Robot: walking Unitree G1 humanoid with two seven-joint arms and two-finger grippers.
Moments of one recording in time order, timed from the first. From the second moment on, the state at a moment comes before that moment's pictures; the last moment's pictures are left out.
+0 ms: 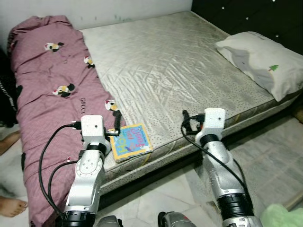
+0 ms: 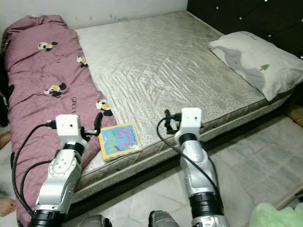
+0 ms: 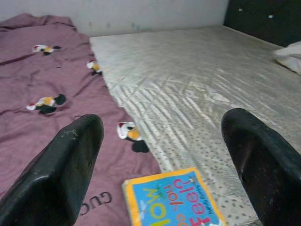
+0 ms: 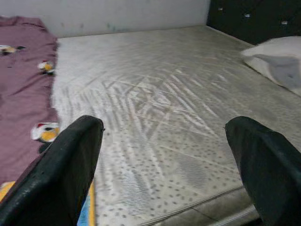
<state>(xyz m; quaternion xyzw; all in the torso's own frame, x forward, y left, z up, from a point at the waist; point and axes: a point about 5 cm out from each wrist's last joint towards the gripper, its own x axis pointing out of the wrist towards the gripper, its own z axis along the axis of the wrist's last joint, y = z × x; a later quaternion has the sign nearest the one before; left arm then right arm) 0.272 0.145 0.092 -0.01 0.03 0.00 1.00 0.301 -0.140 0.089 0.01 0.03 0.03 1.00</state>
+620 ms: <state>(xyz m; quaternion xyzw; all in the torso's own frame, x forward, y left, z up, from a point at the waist) 0.270 0.152 0.090 -0.01 0.04 0.01 1.00 0.302 -0.132 0.091 0.00 0.03 0.04 1.00</state>
